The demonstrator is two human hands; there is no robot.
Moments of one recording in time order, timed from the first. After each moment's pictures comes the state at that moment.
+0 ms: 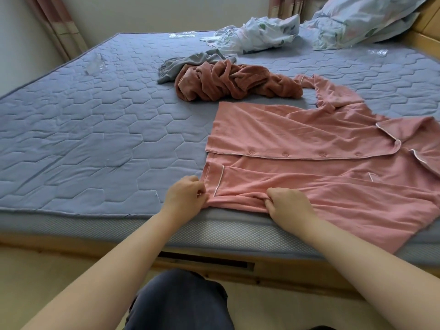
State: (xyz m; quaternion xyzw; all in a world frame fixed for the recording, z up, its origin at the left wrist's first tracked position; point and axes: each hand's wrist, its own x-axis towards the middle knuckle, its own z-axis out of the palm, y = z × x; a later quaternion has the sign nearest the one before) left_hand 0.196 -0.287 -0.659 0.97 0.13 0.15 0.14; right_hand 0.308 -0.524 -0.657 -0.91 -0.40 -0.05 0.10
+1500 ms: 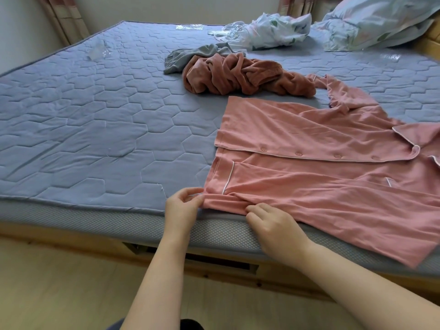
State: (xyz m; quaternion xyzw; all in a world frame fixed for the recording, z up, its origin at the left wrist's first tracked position) left_hand 0.157 -0.318 -0.655 0.66 0.37 0.21 0.62; right_hand 0.259 -0.501 -0.687 -0.76 -0.60 -0.17 0.14
